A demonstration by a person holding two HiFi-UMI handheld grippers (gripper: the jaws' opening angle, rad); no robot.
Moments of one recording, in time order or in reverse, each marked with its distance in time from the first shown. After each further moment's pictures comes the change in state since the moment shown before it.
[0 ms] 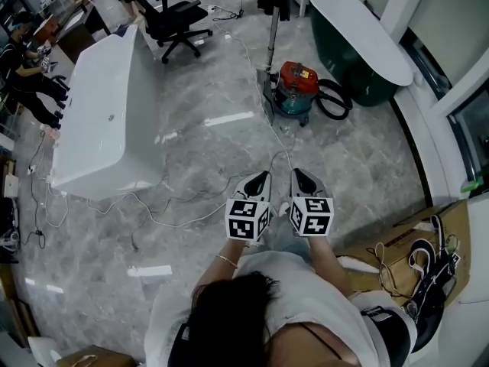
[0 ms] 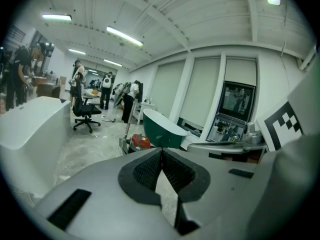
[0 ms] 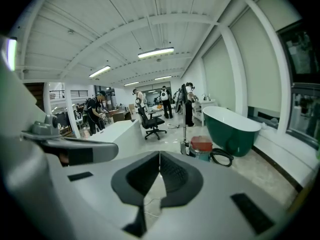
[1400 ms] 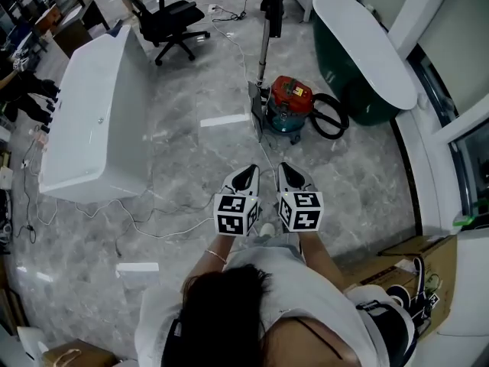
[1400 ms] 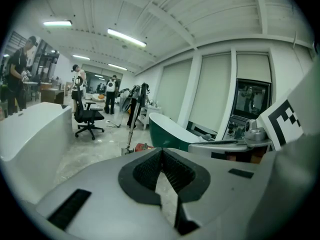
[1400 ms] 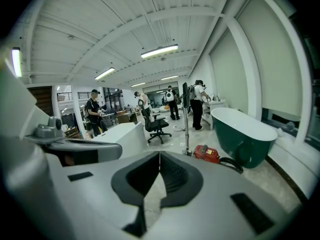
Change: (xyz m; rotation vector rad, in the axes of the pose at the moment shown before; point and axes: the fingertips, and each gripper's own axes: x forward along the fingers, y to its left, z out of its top) left arm 0.164 0.019 0.080 0.003 -0.033 0.096; right arm 0.127 -0.105 0.086 -0.030 -0.005 0.115
